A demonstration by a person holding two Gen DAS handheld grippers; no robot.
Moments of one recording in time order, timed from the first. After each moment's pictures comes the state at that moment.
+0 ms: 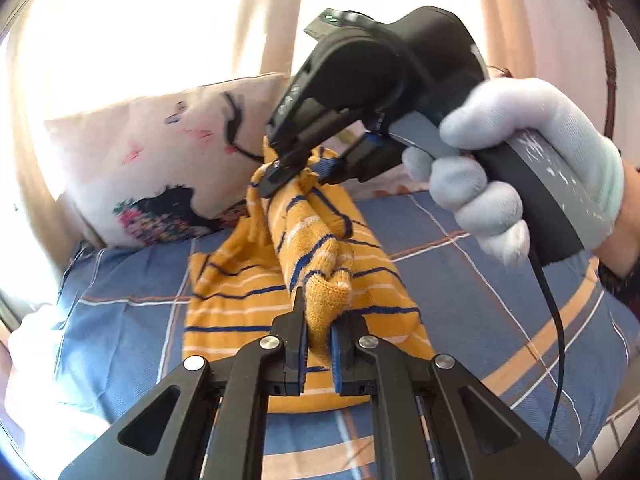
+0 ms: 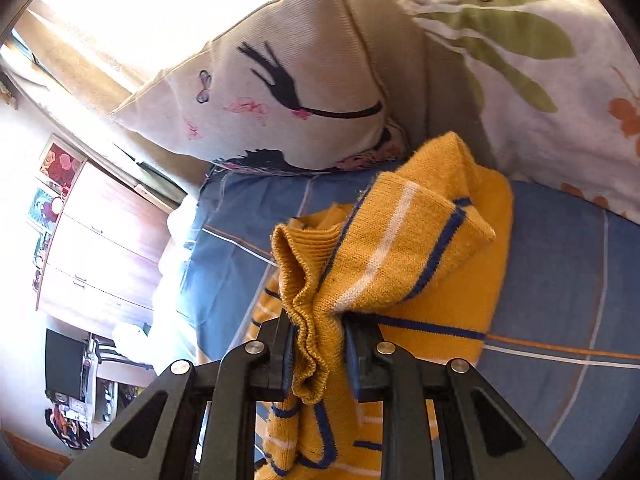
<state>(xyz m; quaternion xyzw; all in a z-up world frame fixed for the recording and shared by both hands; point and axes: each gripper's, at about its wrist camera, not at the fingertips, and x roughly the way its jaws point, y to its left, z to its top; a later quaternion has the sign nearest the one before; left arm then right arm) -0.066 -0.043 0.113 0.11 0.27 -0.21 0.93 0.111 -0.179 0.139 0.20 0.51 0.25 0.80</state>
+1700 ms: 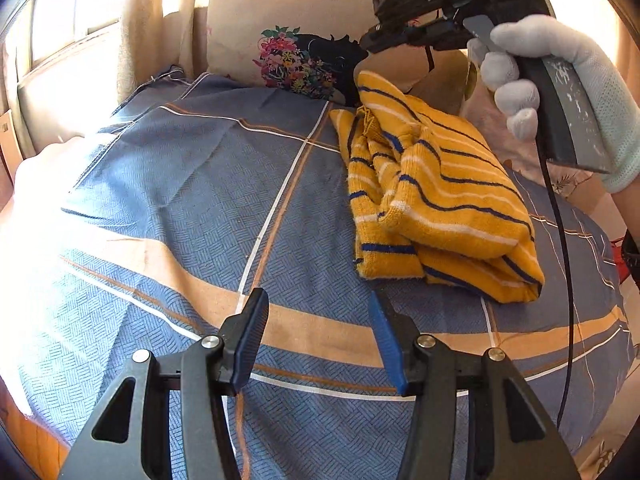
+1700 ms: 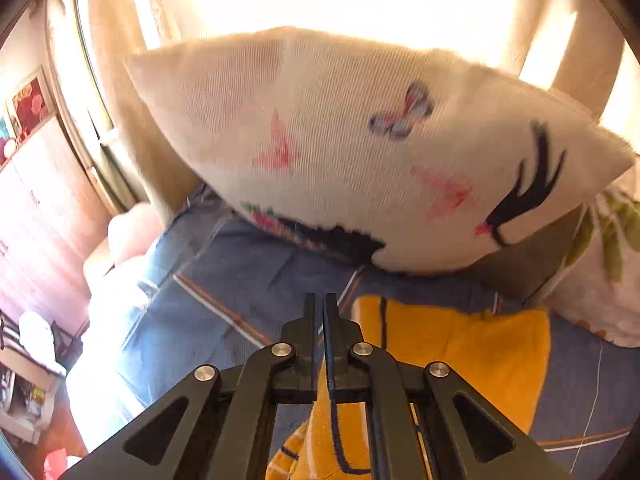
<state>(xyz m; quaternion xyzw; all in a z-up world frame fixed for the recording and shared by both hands) -0.053 0.101 0.028 -0.05 0.41 -0.10 0.91 0.149 -0.019 0.151 -0.02 0.43 0.17 0.88</state>
